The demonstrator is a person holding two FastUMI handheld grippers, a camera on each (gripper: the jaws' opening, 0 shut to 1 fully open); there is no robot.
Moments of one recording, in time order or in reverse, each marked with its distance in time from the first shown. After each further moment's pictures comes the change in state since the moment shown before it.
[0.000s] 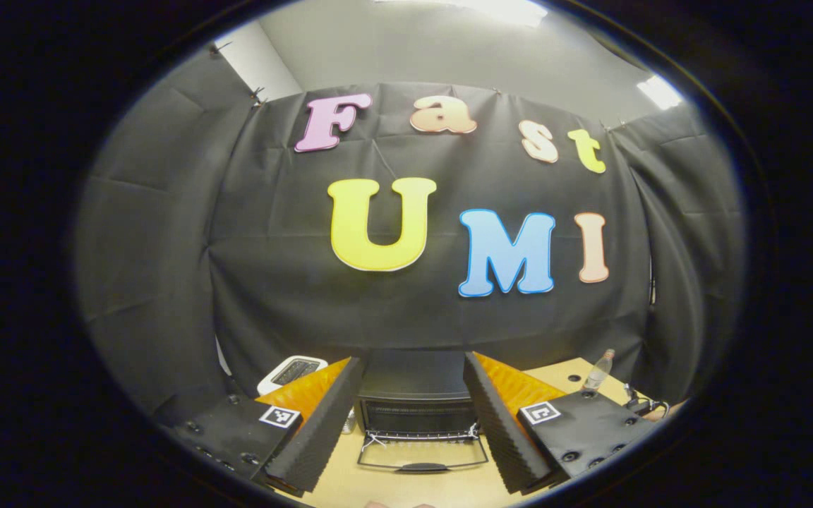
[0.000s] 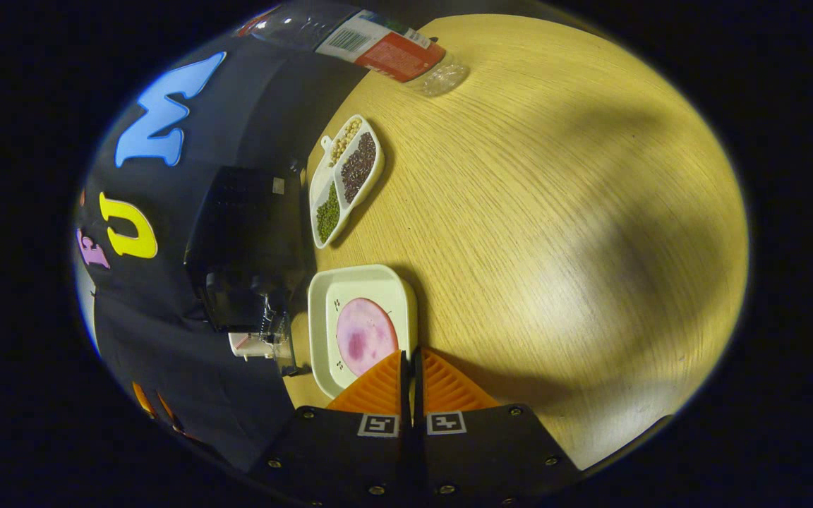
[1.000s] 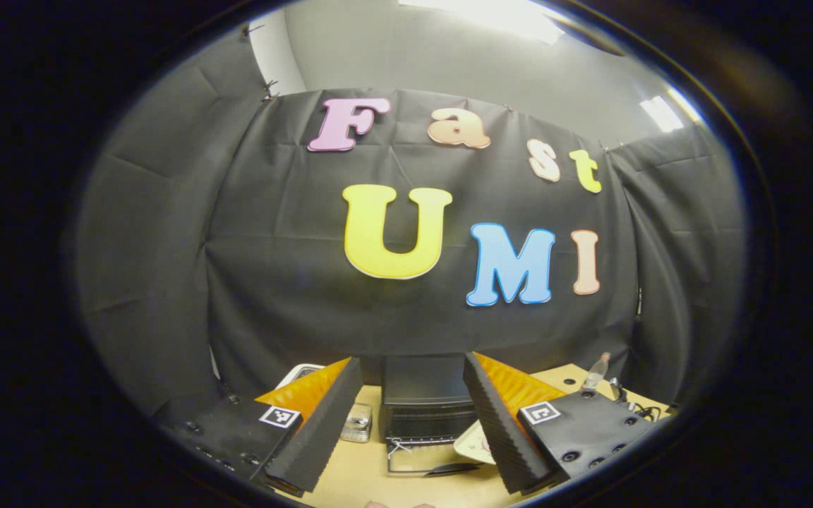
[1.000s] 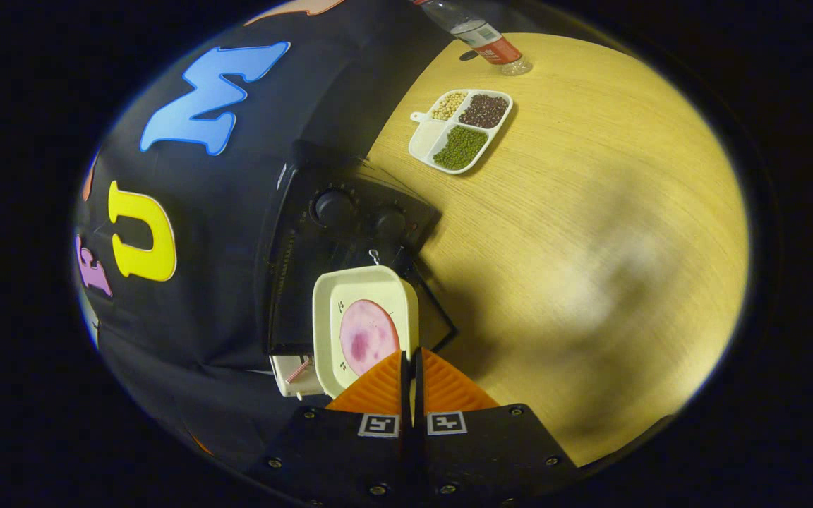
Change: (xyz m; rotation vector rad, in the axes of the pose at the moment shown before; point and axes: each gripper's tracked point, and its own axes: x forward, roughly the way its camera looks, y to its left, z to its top) left arm -0.005 0.110 -0.011 -0.053 -0.032 -0.071; right arm 0.087 0.218 -0.110 0.188 -0.270 -0.025
